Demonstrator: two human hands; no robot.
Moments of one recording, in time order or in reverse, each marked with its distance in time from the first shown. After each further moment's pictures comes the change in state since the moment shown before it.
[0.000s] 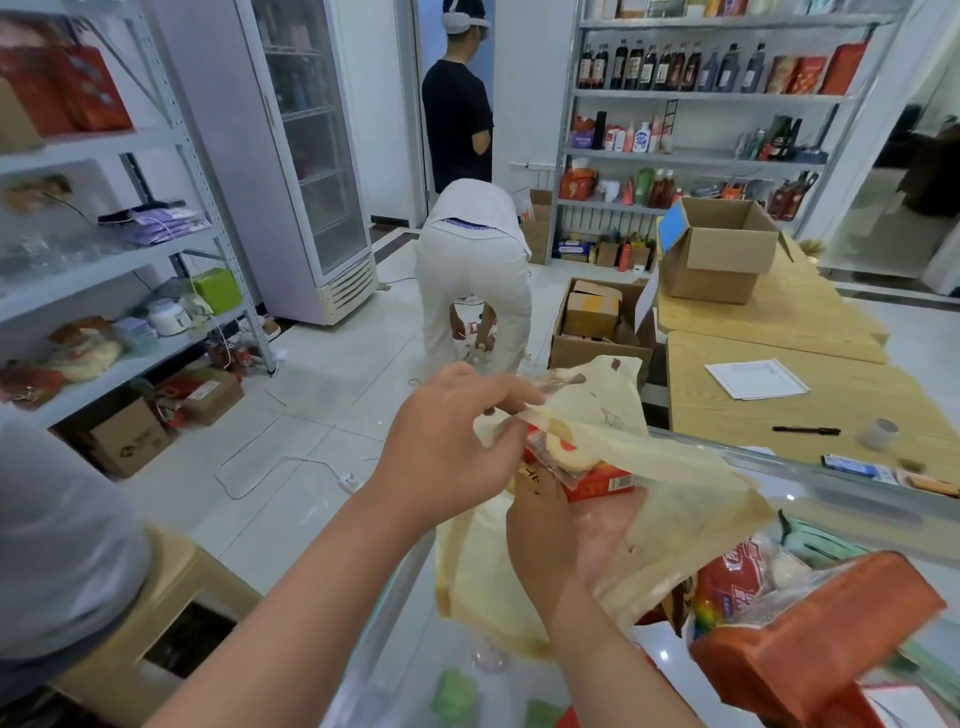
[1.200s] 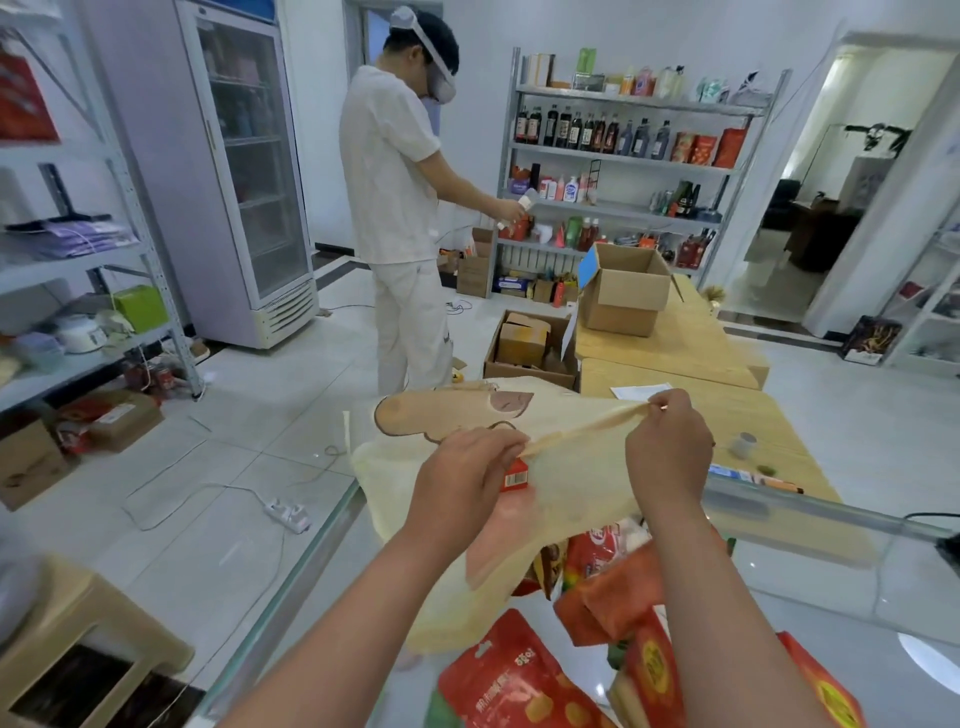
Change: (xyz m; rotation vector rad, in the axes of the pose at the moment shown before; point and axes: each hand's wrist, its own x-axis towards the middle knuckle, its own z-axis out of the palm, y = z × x) left_hand -0.028 0.060 0.106 -0.058 0.048 -0.058; right_hand 0.025 0.108 -0.209 0.117 0.430 0.326
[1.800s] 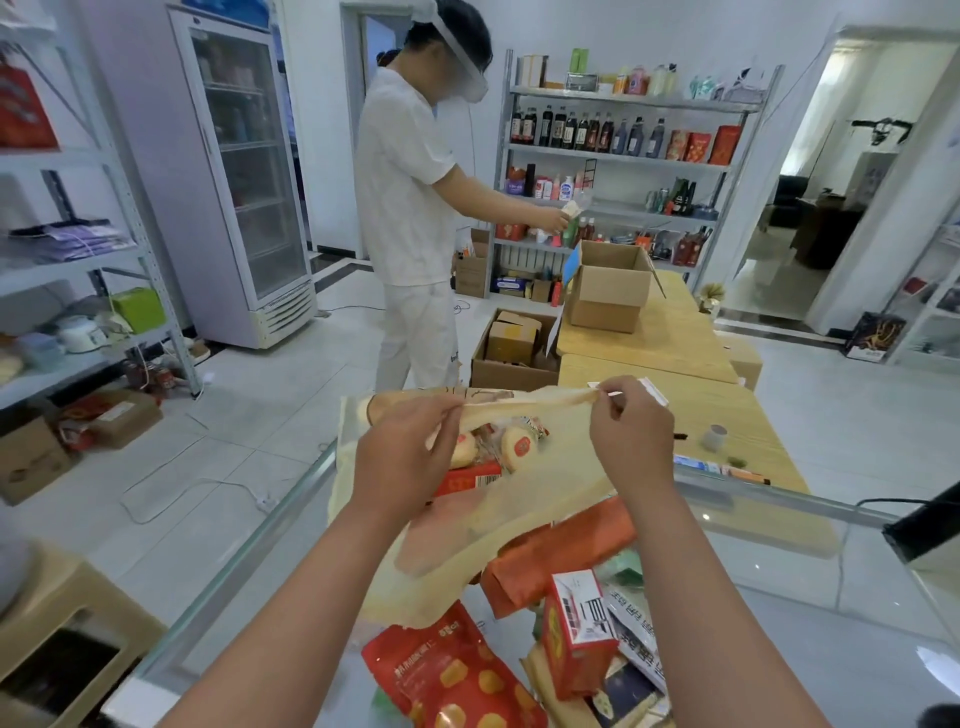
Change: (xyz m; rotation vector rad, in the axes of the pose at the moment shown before) left_hand 0.007 0.047 0.016 0.181 0.151 -0.084; right_hand 0.020 0.046 -0.044 0.233 -0.166 -0.146
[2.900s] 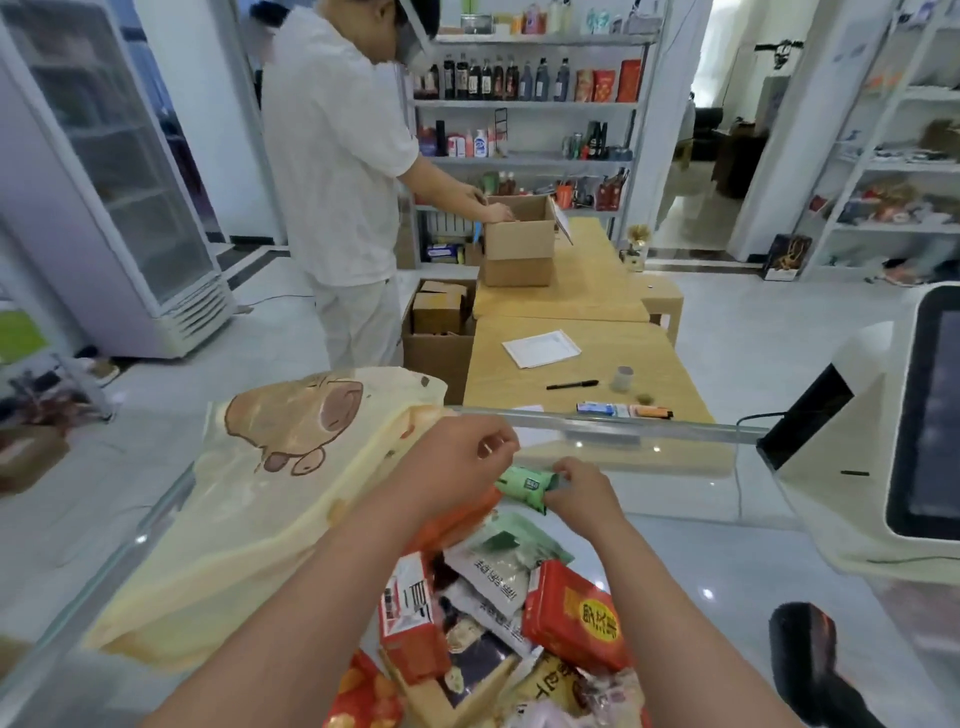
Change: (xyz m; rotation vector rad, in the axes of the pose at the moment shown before) left_hand -0.004 0.146 0.119 -0.248 -0.772 -0.047; right_hand -0.018 0.193 -0.046 -0.183 -0.504 0.436
